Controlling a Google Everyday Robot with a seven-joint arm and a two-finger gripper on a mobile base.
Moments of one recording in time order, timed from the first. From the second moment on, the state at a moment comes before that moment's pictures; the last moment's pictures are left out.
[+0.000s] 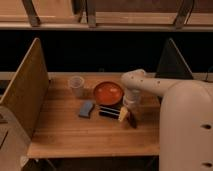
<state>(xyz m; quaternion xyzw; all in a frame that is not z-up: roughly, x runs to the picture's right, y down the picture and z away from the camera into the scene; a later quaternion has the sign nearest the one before) 0.149 0.170 0.849 -0.41 0.21 0.42 0.78</state>
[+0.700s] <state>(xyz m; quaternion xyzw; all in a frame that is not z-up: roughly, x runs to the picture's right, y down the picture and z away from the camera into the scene) 0.133 0.188 0.849 -0.45 0.18 0.41 0.77</state>
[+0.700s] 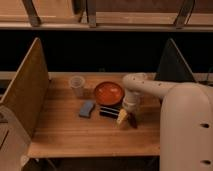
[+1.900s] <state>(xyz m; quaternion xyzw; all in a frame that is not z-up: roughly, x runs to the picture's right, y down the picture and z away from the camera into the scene) 0.145 0.135 0.863 -0.33 0.12 0.44 0.83</state>
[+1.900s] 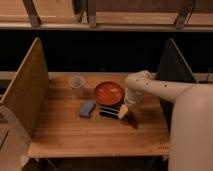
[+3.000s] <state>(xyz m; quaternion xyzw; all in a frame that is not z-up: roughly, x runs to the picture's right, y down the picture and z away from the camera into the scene) 0.144 0.158 0.858 -0.32 0.10 0.44 0.83</state>
